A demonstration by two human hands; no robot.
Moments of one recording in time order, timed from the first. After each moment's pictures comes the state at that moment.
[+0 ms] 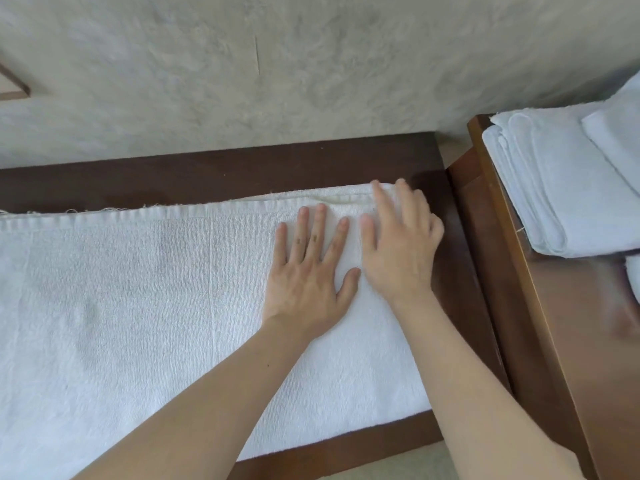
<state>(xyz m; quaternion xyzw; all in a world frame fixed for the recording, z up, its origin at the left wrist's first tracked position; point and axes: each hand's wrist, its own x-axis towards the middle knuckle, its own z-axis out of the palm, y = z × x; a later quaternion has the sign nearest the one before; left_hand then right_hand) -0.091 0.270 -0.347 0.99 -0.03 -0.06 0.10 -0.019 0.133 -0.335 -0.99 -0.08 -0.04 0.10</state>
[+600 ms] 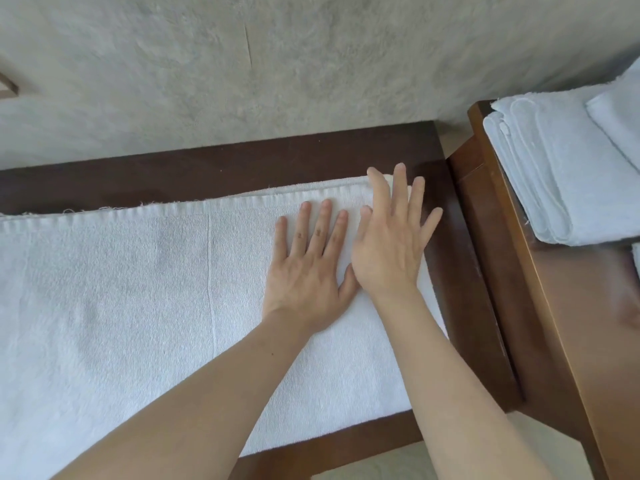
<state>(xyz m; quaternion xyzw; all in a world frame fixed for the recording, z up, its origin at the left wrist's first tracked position) -0.090 0.267 -0.345 0.99 -0.04 -0.09 0.09 -0.028 0.157 -0.328 -0.99 -0.01 0.00 0.13</state>
